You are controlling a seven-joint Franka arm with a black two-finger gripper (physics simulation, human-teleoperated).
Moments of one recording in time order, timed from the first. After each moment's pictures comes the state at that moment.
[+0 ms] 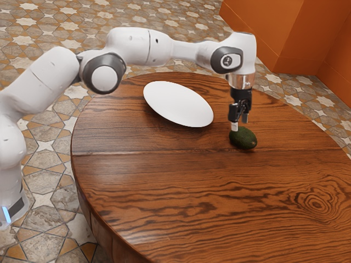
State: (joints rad) arm 0.37 0.80 -0.45 -0.90 -0.03 1.79 -2.19
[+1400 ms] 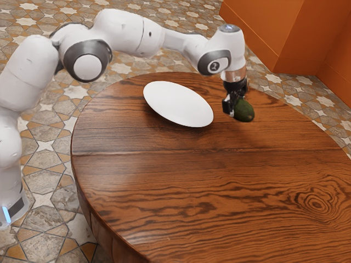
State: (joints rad) arm 0.24 0.47 -0.13 -1.37 -0.02 2.24 -2.12
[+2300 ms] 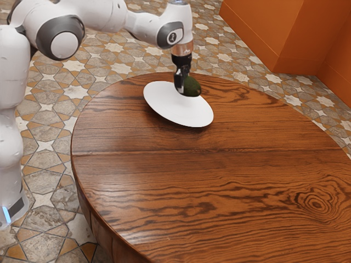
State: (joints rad) arm 0.28 0.19 0.15 -1.73 -0.21 2.17 -2.05
